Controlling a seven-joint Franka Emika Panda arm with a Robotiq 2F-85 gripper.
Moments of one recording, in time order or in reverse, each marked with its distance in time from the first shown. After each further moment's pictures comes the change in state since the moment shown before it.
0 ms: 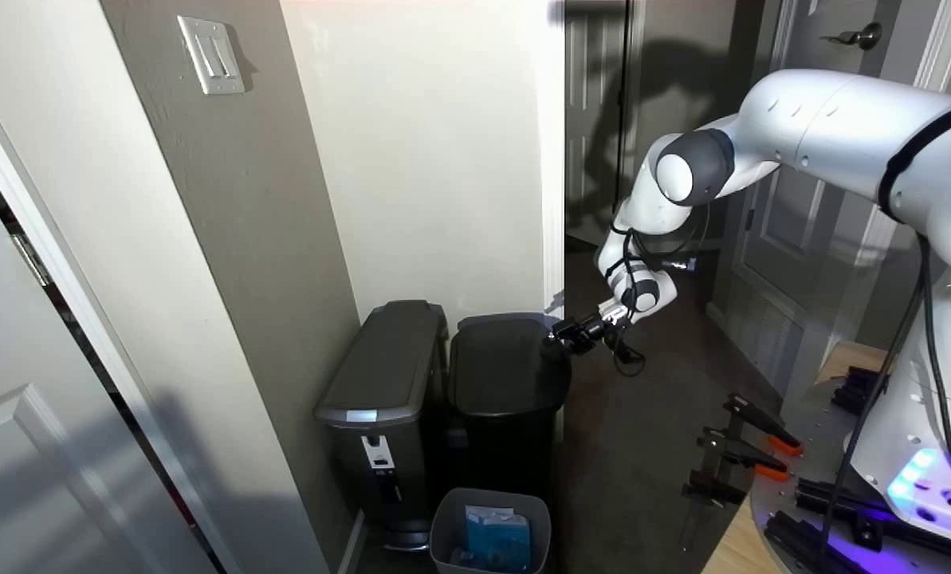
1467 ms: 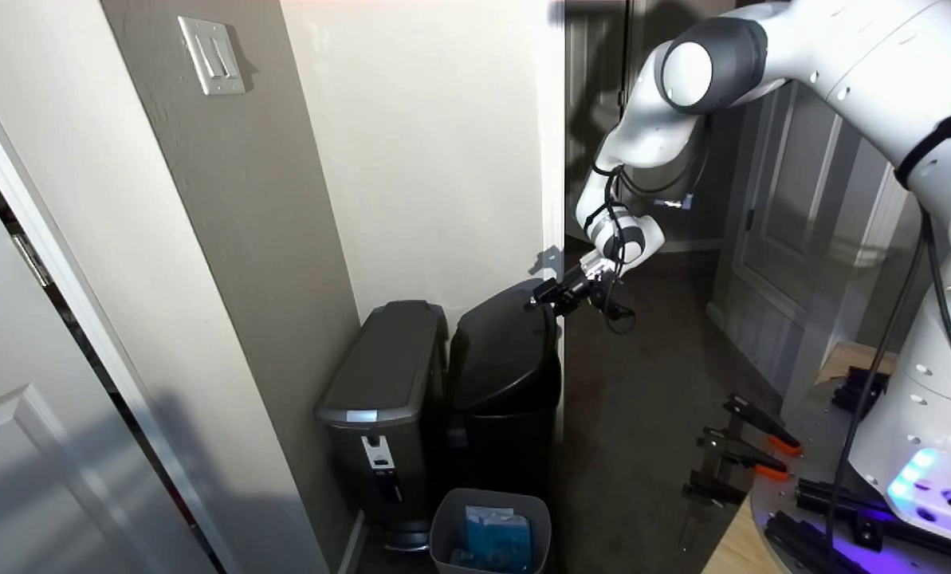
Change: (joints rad) arm 0.151 -0.419 -0.008 -0.368 -0.024 0.145 -0.069
